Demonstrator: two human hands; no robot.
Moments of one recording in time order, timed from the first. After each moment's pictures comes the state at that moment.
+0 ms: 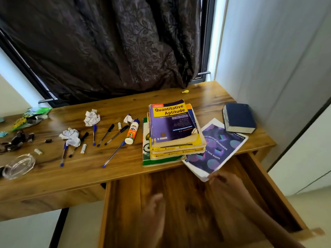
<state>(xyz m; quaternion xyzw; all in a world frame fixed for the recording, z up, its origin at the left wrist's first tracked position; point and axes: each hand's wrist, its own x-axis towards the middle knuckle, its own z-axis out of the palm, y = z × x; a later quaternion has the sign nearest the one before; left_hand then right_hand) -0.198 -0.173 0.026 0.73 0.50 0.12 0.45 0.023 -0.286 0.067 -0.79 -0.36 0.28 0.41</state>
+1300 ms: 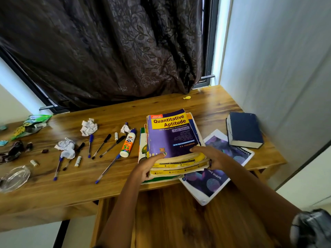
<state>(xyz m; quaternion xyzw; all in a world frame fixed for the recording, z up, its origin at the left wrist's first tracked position) -0.069 0.010 0.047 0.50 0.58 0.04 0.64 0.140 -0.131 0.075 -0.66 -0.11 0.58 0.47</state>
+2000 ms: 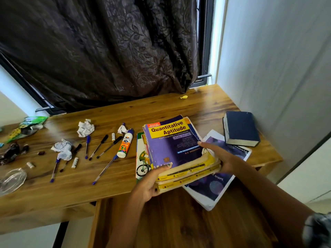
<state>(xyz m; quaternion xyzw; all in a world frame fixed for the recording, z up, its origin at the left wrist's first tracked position) -0.078 -0.067 0.083 0.46 0.51 0.04 0.73 0.166 -0.162 0.062 -0.56 -0.08 0.65 0.51</state>
